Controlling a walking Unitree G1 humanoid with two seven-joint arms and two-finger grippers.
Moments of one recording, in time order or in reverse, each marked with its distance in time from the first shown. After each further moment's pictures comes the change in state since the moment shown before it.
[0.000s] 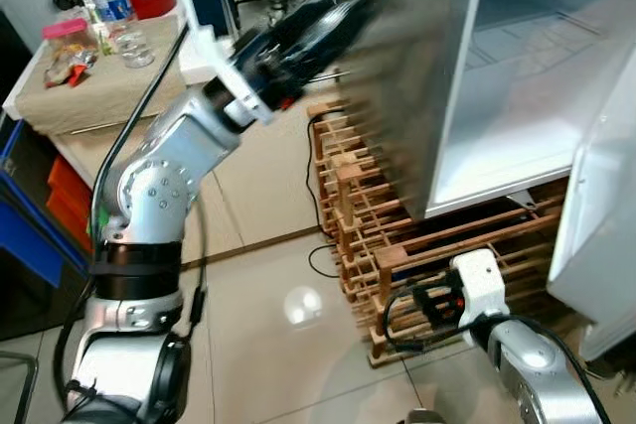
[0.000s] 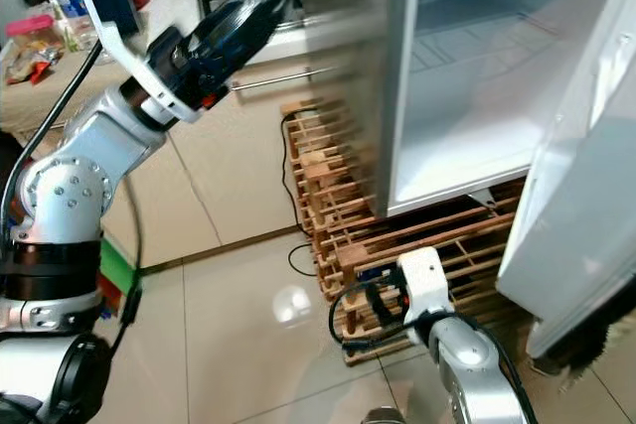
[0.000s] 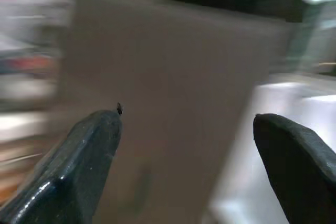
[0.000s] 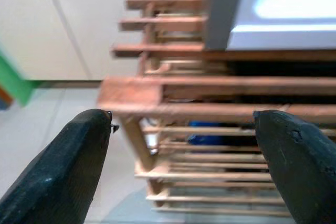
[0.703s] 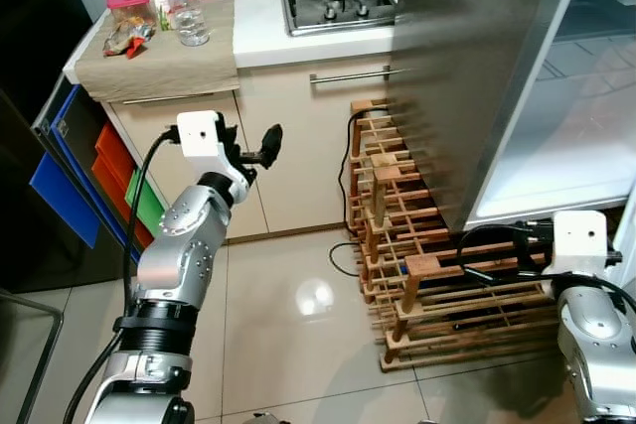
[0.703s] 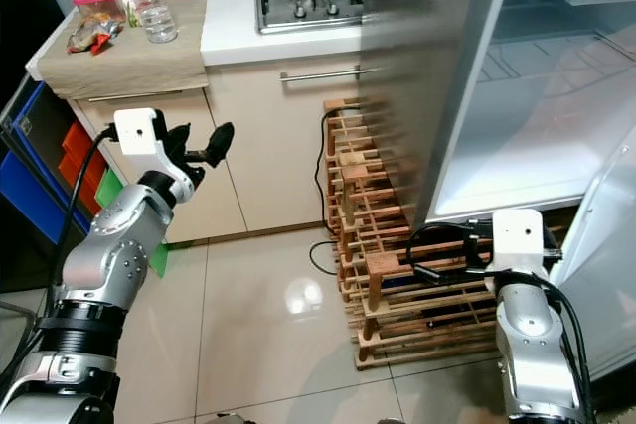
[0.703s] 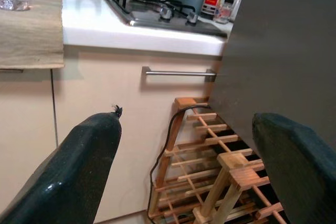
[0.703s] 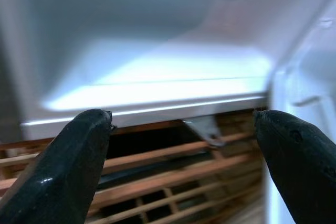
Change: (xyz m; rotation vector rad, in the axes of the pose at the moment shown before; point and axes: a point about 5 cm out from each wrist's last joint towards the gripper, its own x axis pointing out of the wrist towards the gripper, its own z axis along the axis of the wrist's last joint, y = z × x) left arm -0.036 0.036 -0.084 0.186 0.211 0.460; right arm -0.024 -0.092 0.024 -0.108 -0.124 -0.613
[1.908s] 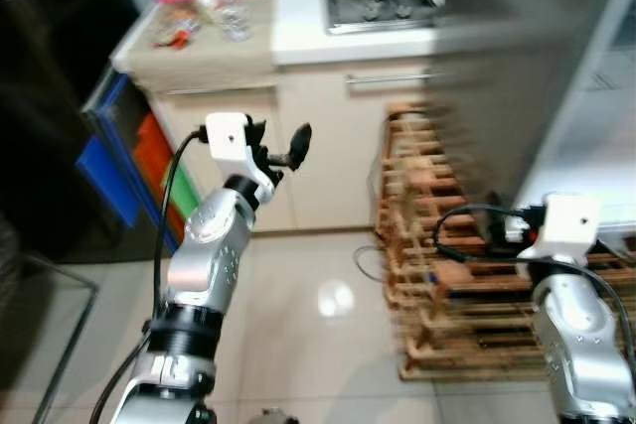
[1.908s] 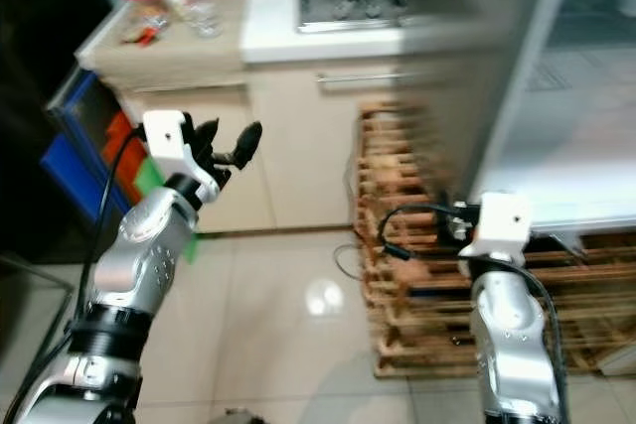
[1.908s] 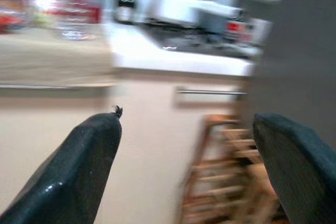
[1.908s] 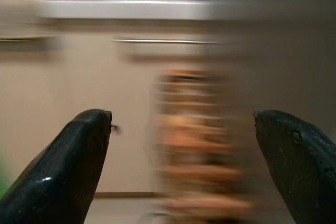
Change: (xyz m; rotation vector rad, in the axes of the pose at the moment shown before) left arm 0.003 -0.031 -0.005 0.054 -0.062 -0.087; right arm -0.008 0.073 0.052 0.302 -0.214 0.340
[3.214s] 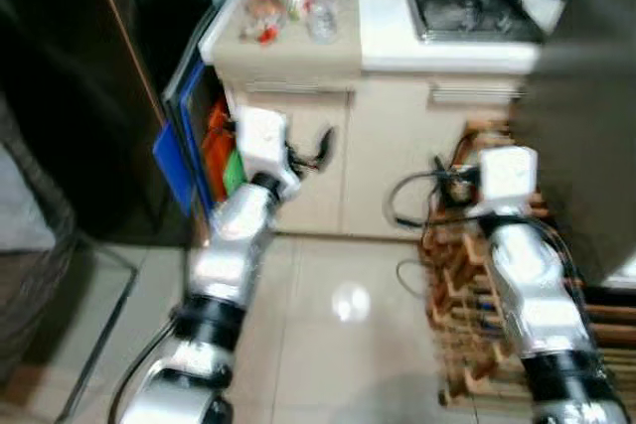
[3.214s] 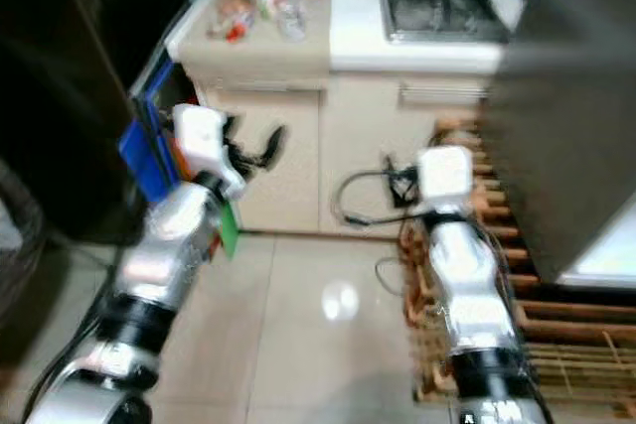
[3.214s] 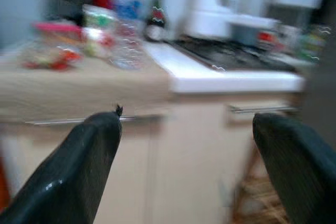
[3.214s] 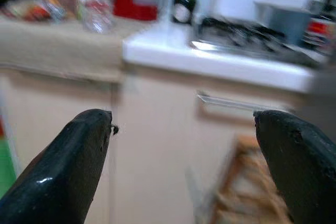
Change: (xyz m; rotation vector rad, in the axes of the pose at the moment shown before) left arm 0.014 -0.015 0.001 0.088 -0.039 -0.070; right arm 0.042 0.013 0.019 -0.099 -0.088 0.032
